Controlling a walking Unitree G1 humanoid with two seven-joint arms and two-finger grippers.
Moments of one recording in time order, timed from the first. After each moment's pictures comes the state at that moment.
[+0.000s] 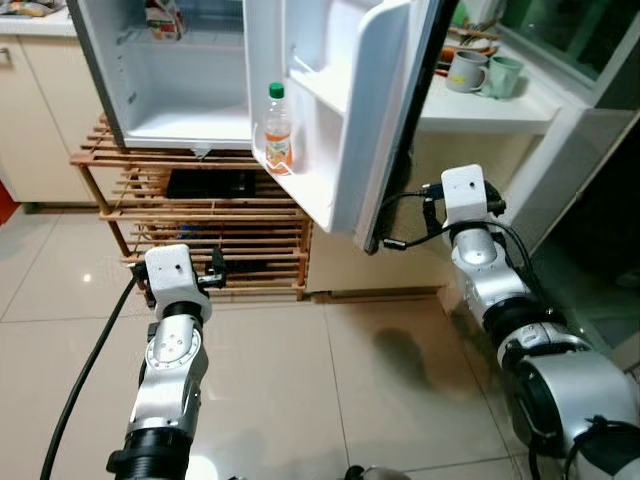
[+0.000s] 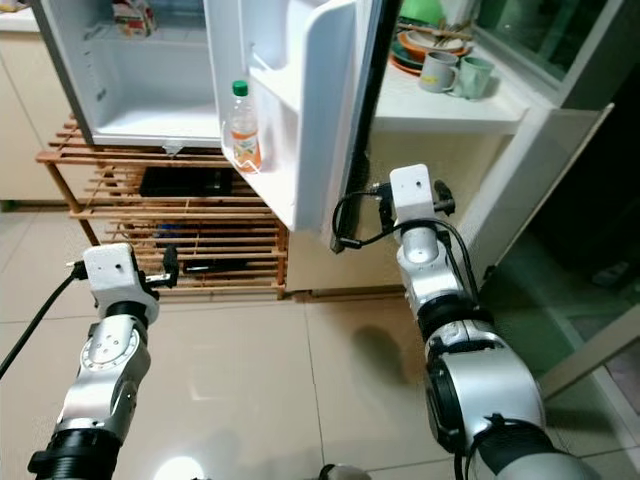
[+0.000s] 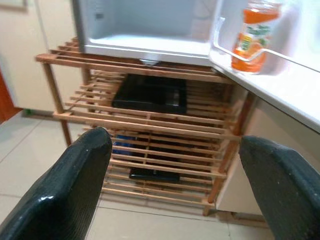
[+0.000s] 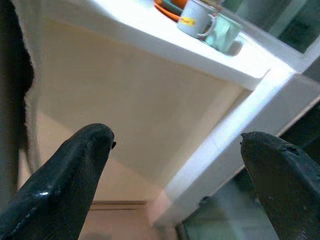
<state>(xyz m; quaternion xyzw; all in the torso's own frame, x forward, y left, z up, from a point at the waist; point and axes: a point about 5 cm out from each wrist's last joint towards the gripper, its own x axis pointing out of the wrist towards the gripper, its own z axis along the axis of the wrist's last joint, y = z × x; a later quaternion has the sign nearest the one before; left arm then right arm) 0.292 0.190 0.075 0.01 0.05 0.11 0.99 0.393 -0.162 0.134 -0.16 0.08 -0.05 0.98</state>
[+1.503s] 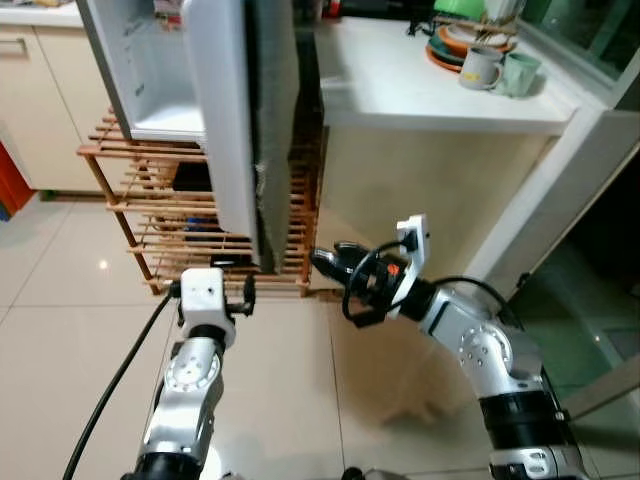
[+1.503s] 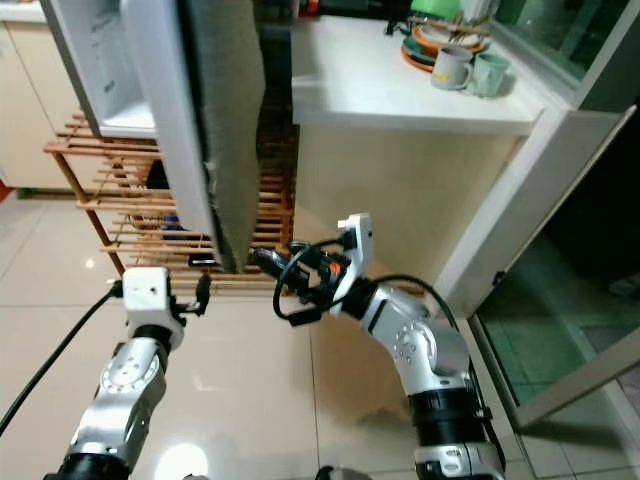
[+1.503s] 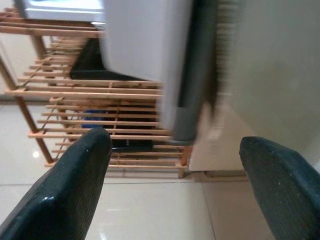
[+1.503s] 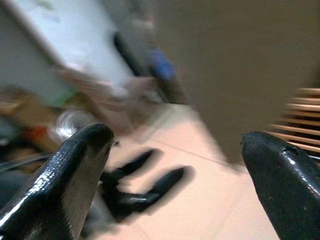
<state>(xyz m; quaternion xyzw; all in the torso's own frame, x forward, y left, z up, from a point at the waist) 0.274 0.159 0.053 0.03 0.10 0.00 0.99 0.295 -0.093 0.124 0.25 0.13 0.42 0.87</state>
